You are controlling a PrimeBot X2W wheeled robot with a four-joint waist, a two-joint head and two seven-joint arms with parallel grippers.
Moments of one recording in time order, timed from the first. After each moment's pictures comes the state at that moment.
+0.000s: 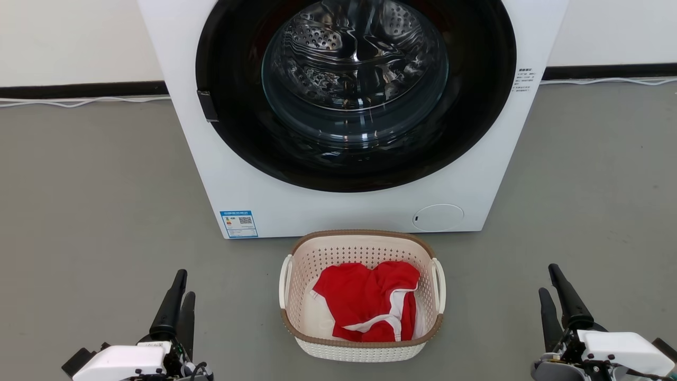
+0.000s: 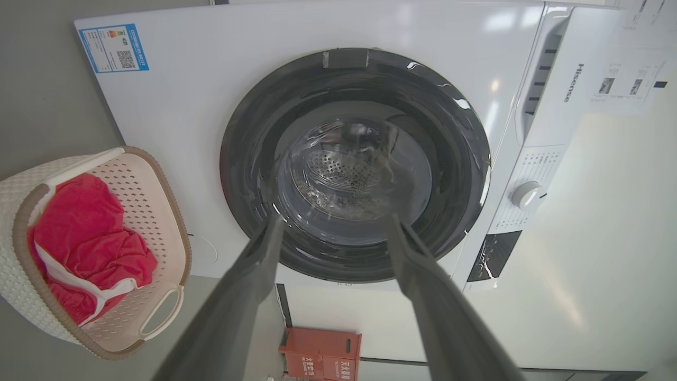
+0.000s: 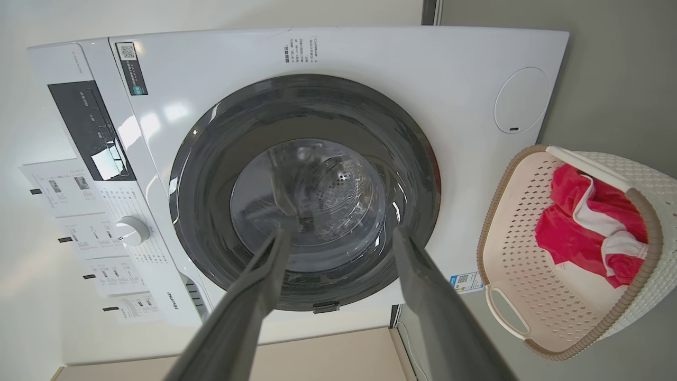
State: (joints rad) left arm -0.05 0.03 0.07 0.31 -1.60 -0.12 0.07; right arm -0.05 -0.04 -0.11 0.30 1.59 0.12 0.08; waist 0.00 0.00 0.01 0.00
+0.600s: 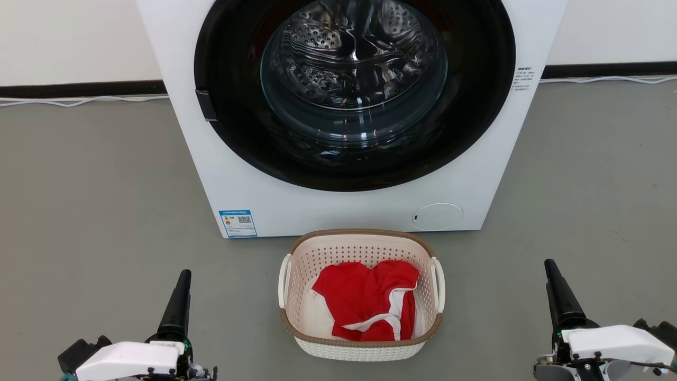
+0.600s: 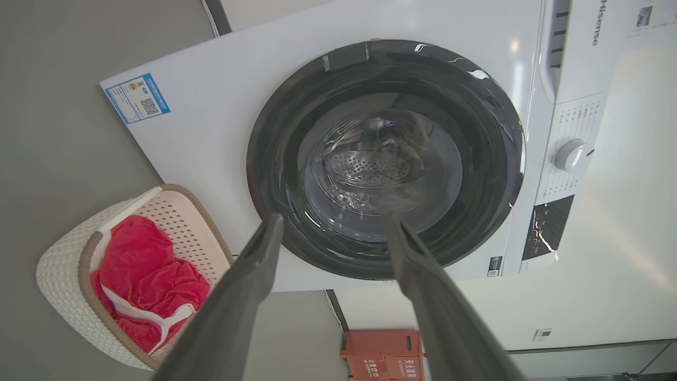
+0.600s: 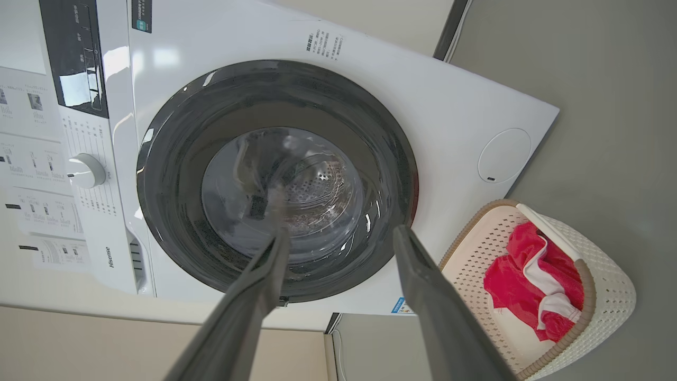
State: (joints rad) left arm -0.05 0.03 0.06 0.31 -1.40 -0.12 0.02; right arm -0.05 -0.05 -0.09 0.28 1.33 0.12 0.03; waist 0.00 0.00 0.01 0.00
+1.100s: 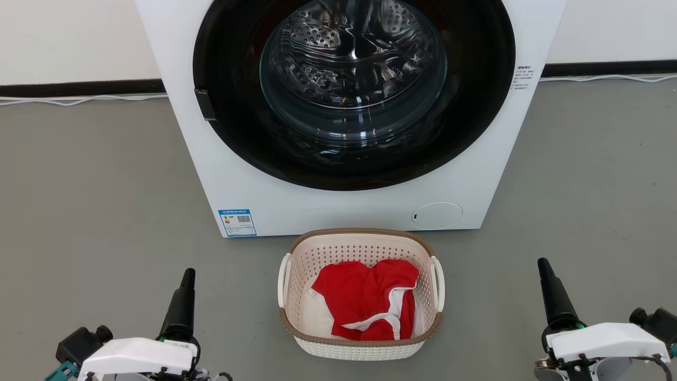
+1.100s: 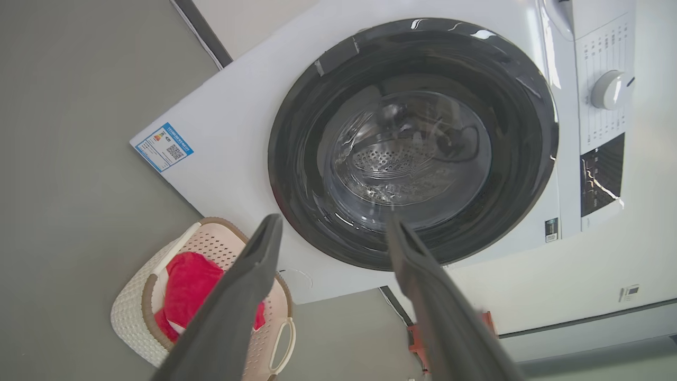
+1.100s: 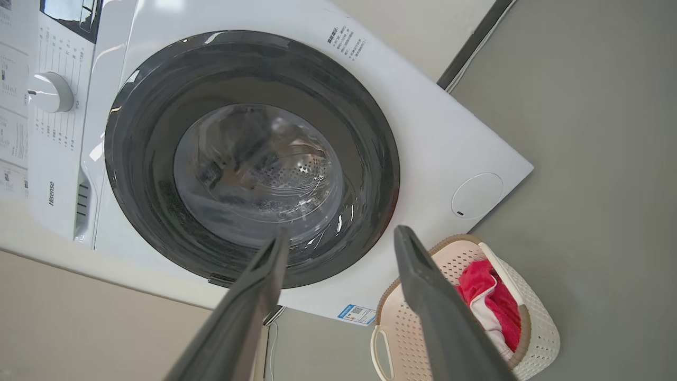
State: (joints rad) left arm -0.05 0.03 0.06 0.30 -1.15 -0.12 -0.02; right arm -0.05 -0.06 -0.08 0.28 1.06 0.12 -0.01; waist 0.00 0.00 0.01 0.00
